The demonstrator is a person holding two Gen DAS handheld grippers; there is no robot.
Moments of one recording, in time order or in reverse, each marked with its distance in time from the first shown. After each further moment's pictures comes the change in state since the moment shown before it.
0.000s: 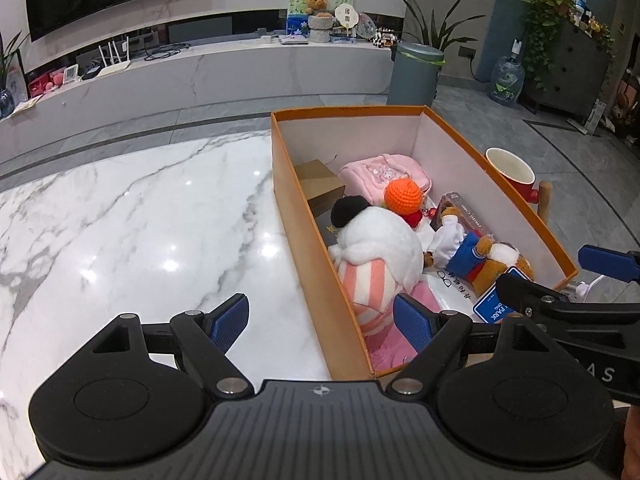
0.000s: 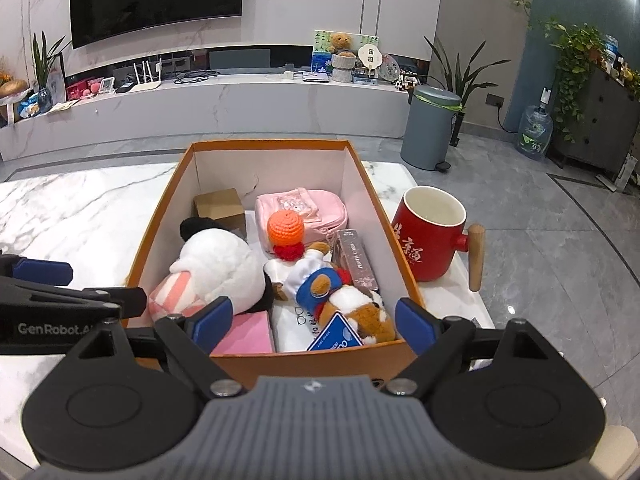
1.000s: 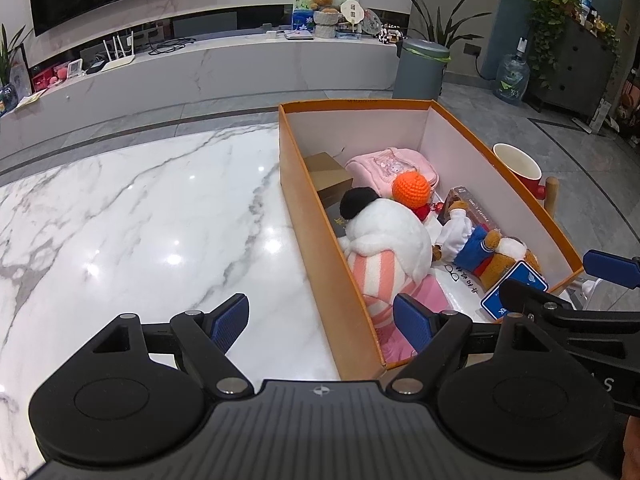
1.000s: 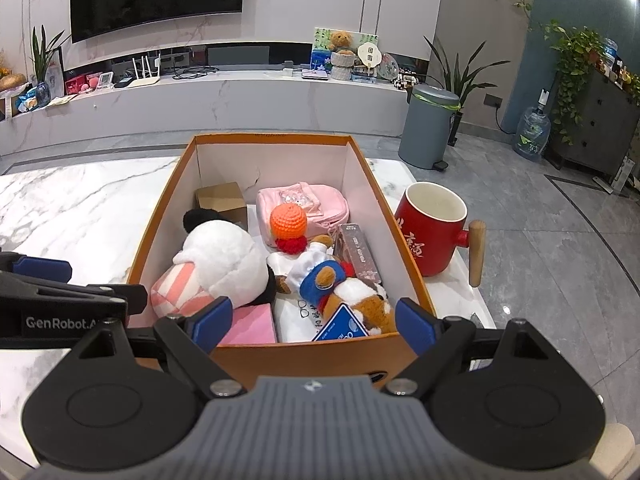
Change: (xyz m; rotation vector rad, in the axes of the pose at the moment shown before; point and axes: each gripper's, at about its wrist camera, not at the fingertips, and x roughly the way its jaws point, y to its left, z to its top) left arm 0.001 0.002 -0.001 -0.009 0.008 0.010; right arm 0.000 0.006 -0.007 -0.005 0.008 -0.012
